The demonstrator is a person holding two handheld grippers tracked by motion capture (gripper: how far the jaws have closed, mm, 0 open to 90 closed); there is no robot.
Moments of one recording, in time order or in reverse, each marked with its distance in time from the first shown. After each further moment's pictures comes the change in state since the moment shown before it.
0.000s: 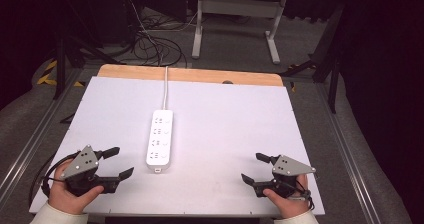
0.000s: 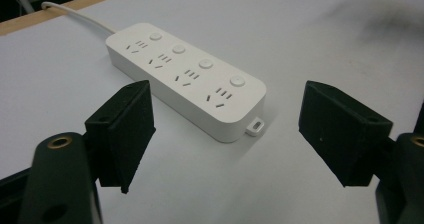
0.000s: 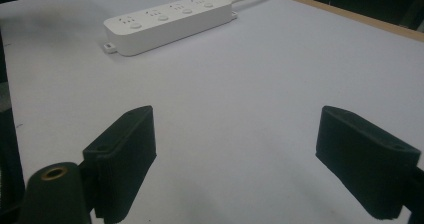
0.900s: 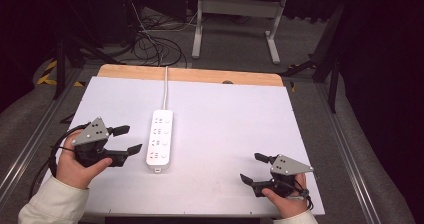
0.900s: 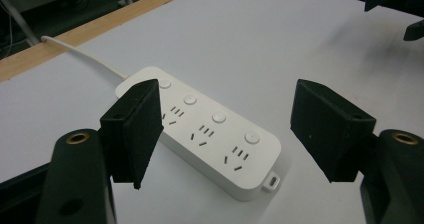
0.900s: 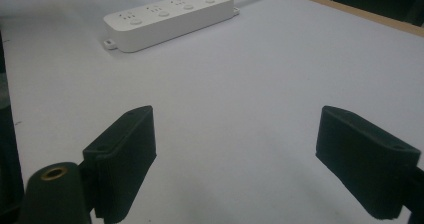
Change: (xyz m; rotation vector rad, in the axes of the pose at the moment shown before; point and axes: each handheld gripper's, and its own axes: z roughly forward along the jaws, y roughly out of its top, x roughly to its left) left arm 0.024 0.060 0.018 0.016 -0.026 0.026; right arm 0.000 0.000 0.004 0.012 0.008 -0.002
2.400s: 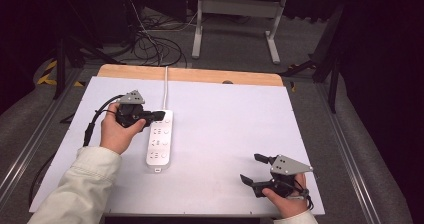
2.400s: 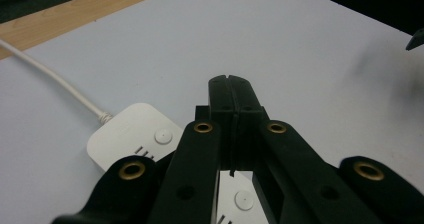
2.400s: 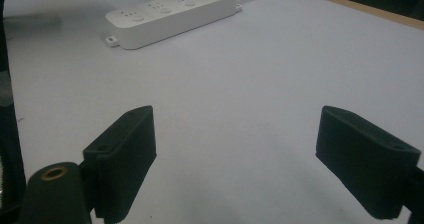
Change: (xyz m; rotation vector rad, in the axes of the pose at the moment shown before) left arm 0.045 0.040 0.098 0.075 -0.100 -0.107; right arm -0.002 -0.002 0.001 0.005 0.009 0.006
